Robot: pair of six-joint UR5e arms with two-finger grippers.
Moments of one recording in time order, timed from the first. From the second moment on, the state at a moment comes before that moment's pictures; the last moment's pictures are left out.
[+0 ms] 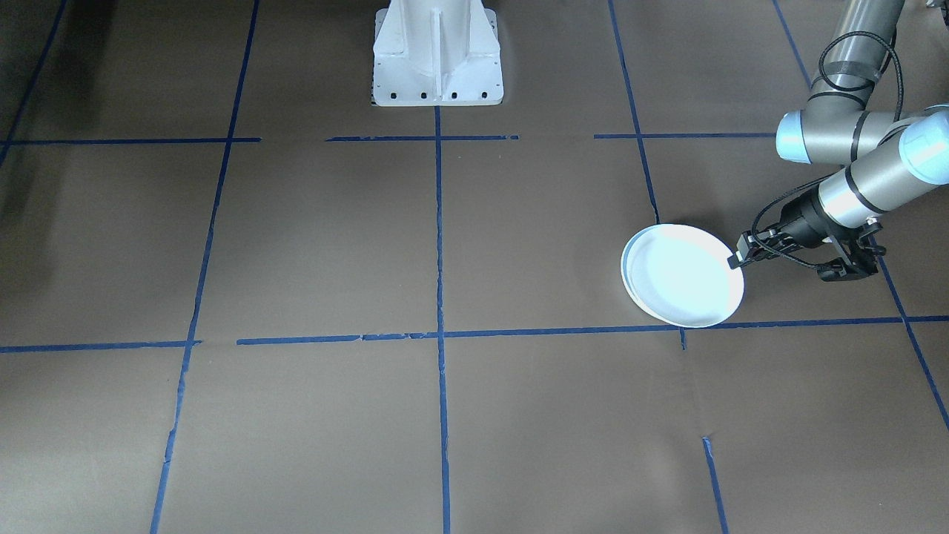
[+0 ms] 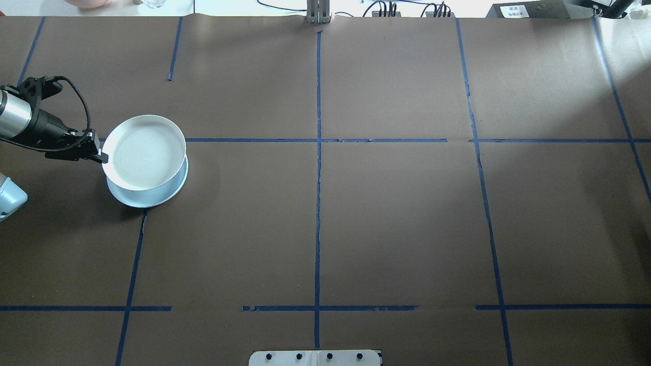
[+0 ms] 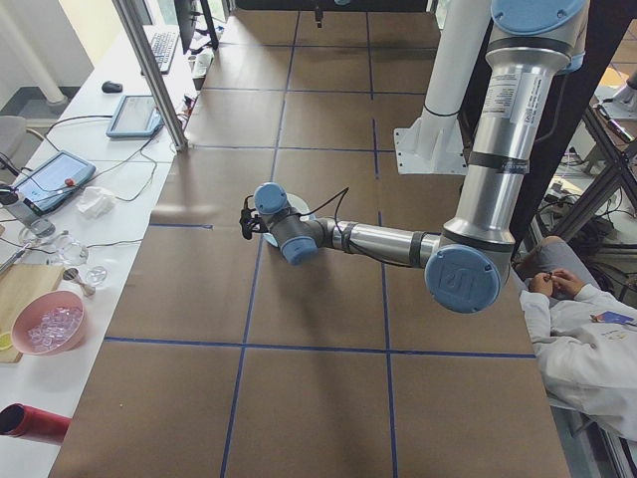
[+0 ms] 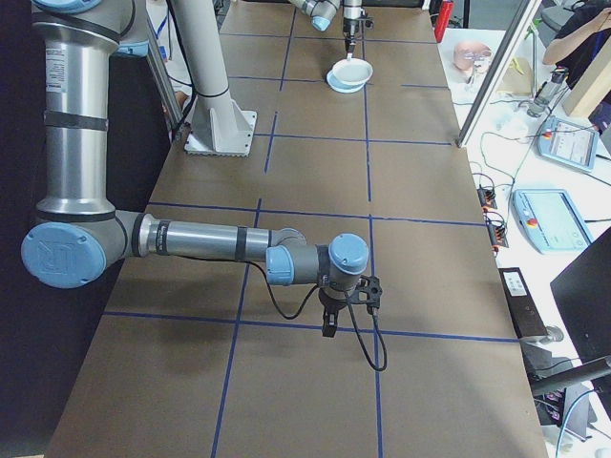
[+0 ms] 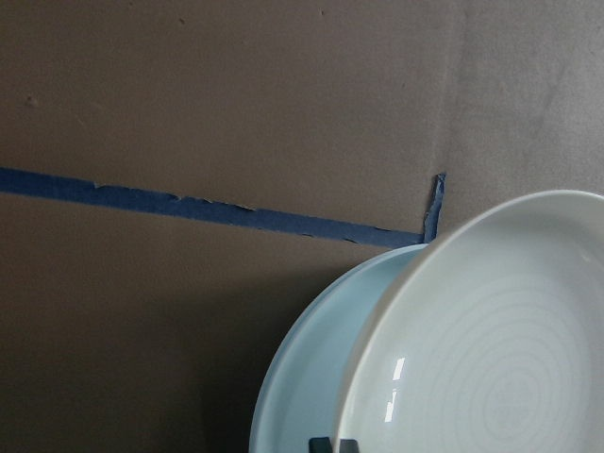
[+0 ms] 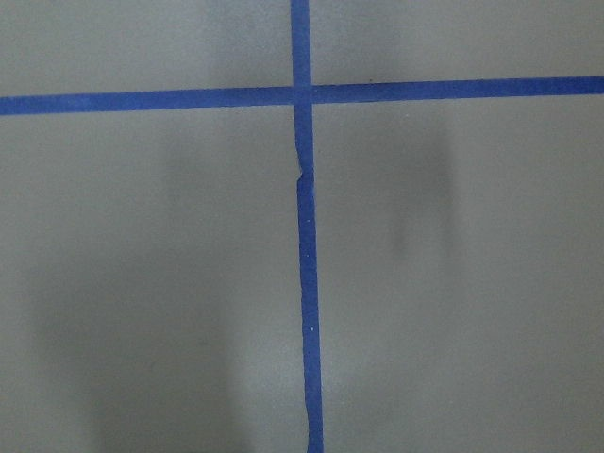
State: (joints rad) left arm -1.02 -1.74 -1.45 -2.38 -2.42 -1.12; right arm 1.41 -1.65 1.57 -1.44 2.31 0.21
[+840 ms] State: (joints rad) left arm -1.01 -1.73 -1.45 -2.38 -2.42 -1.12; right arm 1.41 -1.65 1.57 -1.44 2.31 0.21
